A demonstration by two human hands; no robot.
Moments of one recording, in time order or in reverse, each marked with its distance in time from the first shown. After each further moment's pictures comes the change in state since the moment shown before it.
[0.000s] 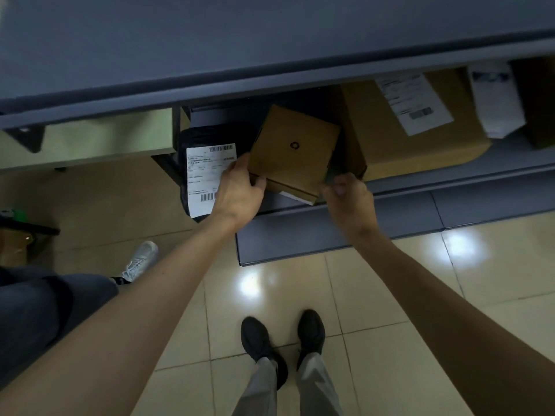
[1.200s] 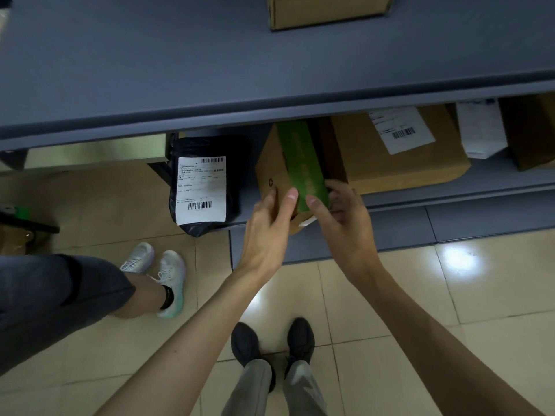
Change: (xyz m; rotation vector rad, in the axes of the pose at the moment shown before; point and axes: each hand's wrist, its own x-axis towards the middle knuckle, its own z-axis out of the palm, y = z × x) left_hand -0.067 0.057 0.051 -0.498 0.020 -0.095; right_hand -0.038 -0.005 -0.036 0.405 0.043 -0.162
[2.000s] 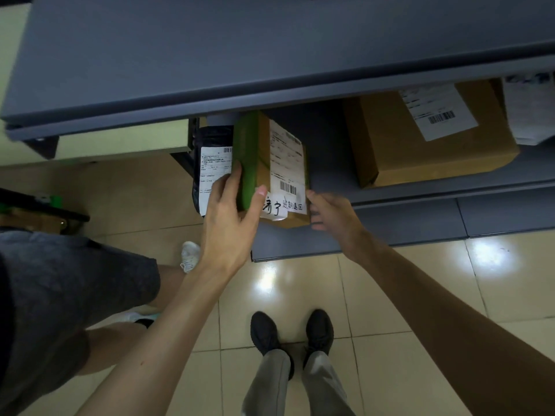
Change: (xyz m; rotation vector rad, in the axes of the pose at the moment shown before) left_hand 0.007 -0.026 -0.081 0.364 0.212 0.219; right_hand 0.027 0.019 0.050 0.145 -0.349 0.427
